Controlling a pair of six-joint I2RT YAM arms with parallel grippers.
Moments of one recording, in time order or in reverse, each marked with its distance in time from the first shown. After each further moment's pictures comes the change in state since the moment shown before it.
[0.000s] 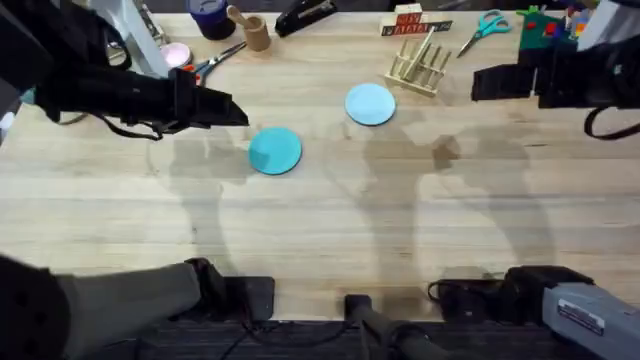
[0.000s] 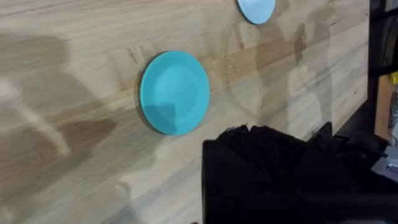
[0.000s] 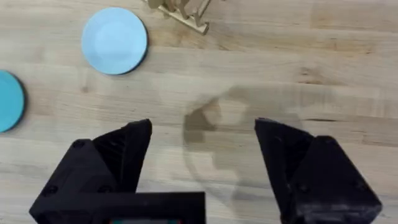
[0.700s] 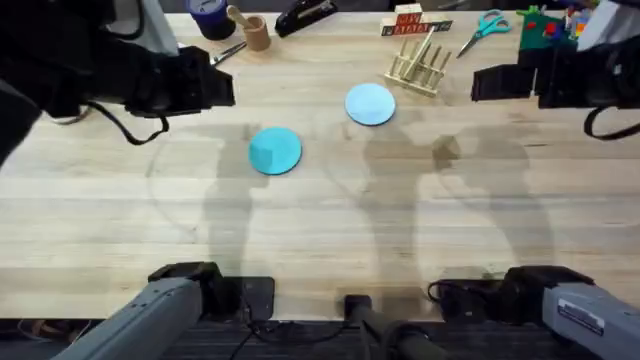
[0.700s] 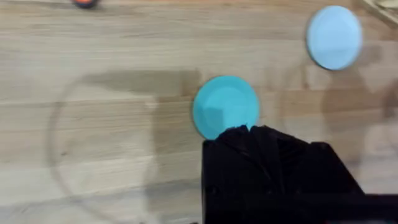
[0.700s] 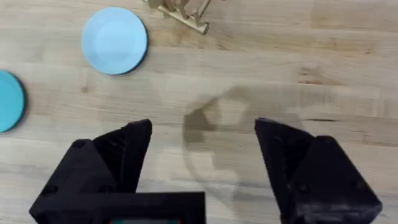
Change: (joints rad) left arm -0.290 -0.311 0.000 0.201 -0.566 -0.489; right arm 0.000 0.000 0.000 0.000 0.000 0.000
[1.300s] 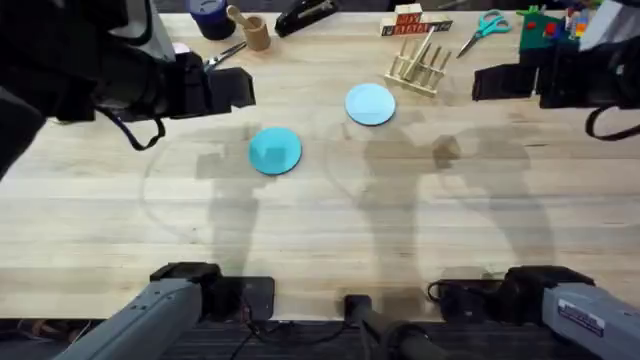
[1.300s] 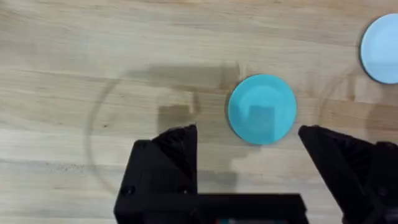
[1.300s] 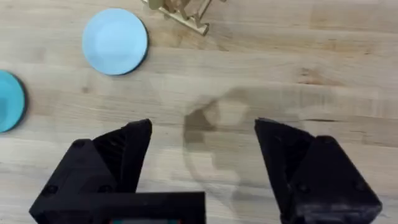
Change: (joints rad) left arm -0.066 -0.019 0.000 -0.024 -0.243 -0.100; right arm 0.000 -0.006 0.000 0.000 0.000 0.000
